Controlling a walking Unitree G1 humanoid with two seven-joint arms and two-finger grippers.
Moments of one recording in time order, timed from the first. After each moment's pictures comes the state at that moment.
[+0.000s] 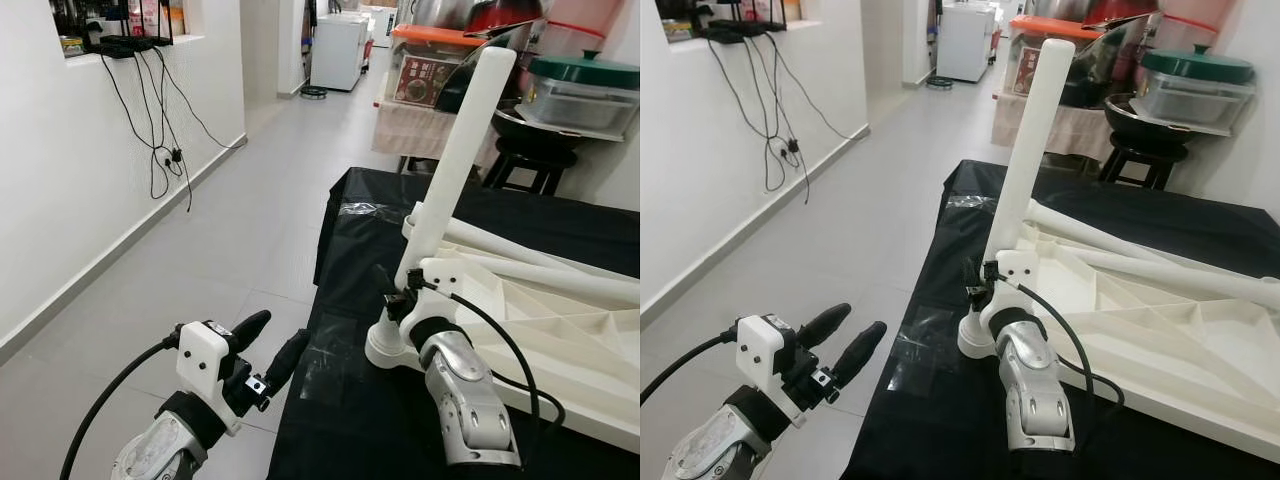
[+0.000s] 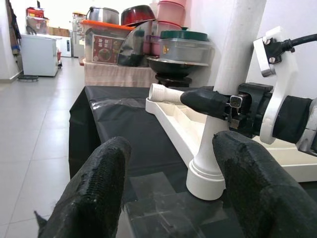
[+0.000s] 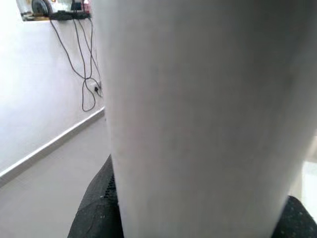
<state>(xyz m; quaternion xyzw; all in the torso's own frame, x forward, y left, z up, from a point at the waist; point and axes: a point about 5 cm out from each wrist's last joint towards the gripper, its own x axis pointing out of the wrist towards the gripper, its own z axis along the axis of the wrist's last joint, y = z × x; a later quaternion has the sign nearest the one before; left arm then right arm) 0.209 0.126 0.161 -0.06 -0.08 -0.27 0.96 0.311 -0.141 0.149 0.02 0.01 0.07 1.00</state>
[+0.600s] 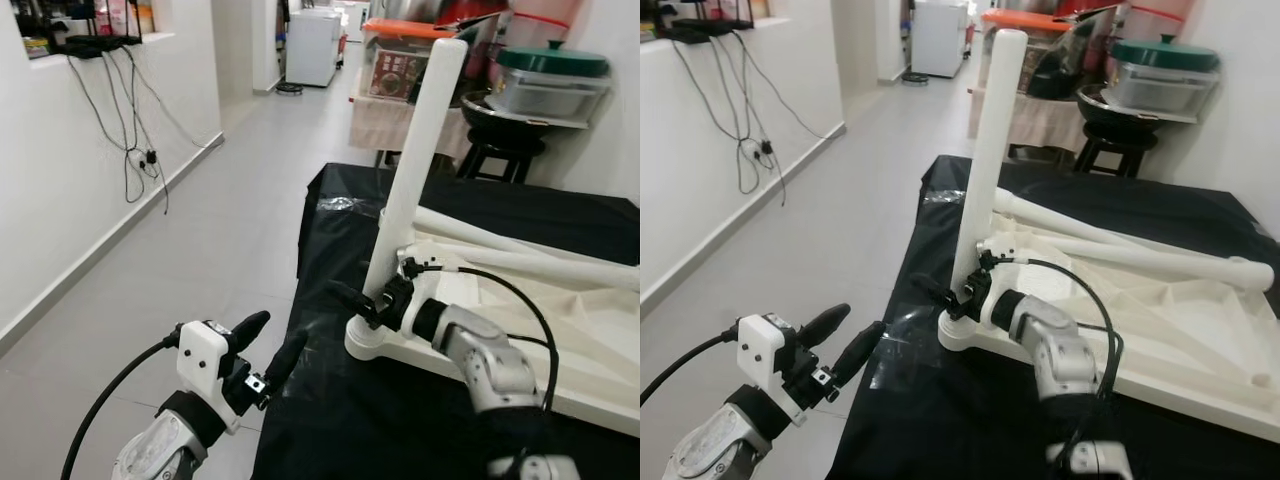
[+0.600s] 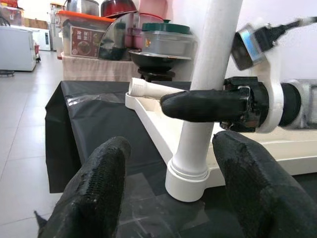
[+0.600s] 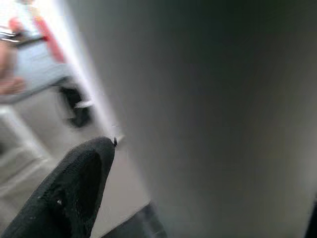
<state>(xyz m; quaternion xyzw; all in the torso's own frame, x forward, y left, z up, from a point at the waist) 0.211 0.125 0.158 -0.06 -0.08 -0.28 0.96 0.341 -0.144 0.159 0.11 0.10 0.46 0.87</state>
